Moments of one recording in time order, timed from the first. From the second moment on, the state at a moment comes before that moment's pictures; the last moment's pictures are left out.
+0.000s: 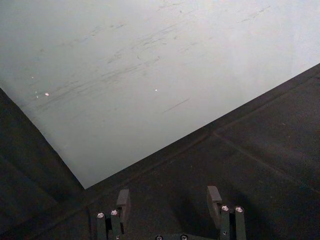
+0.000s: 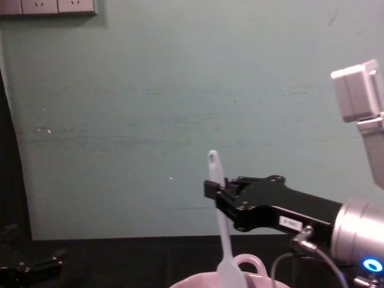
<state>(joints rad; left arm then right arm) -0.20 0.60 0.45 -1.41 -0.25 -0.12 0.03 0.39 0.28 -0.47 -1.29 0.29 -0.24 0.51</state>
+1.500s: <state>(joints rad) -0.20 0.60 0.45 -1.41 -0.25 -0.12 0.03 0.35 0.26 -0.50 -1.30 0.36 -0.24 0.60</state>
